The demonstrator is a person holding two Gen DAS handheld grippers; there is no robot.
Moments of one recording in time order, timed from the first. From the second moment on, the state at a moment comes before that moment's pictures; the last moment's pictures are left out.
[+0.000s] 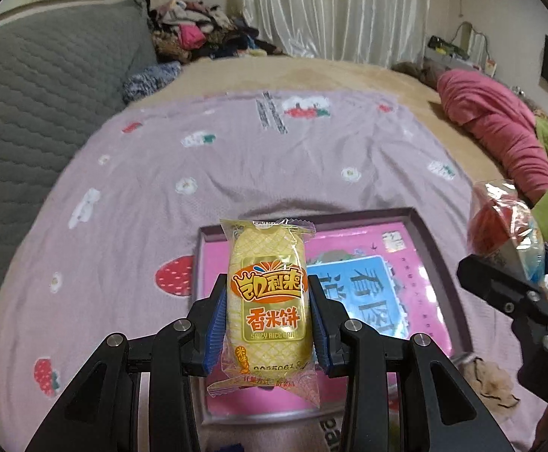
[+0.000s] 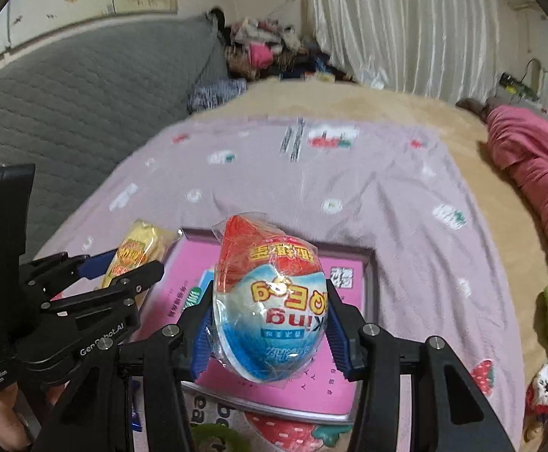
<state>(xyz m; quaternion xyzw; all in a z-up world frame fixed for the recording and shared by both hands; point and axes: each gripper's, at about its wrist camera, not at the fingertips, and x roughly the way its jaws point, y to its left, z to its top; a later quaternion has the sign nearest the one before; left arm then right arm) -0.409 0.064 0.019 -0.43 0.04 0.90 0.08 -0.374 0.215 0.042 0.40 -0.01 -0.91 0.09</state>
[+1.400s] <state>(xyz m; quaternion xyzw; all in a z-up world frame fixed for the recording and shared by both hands) -0.510 0.055 -0.089 -0.51 0.06 0.86 0.03 -0.498 0.236 -0.091 0.55 0.01 -0.84 0.01</state>
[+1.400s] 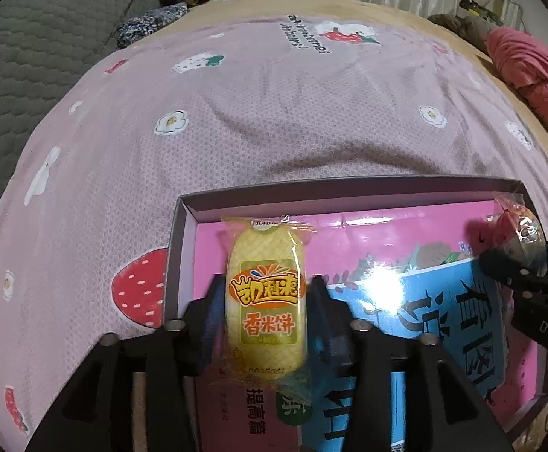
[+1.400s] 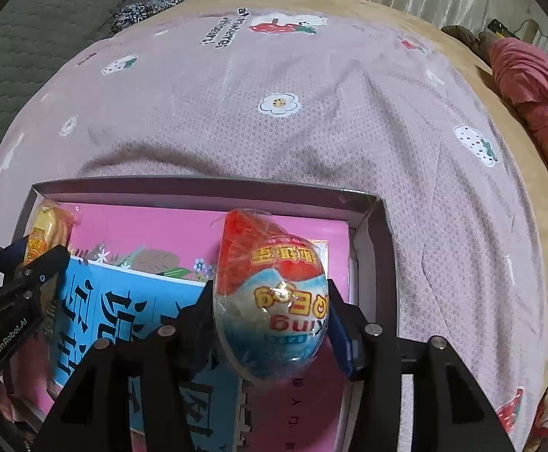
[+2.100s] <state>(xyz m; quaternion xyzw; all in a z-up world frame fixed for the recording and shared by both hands) -0.390 0.027 0.016 -0.43 0.04 0.90 0.01 -0.368 0.234 0.022 0.45 -0.06 -0.89 0.06</state>
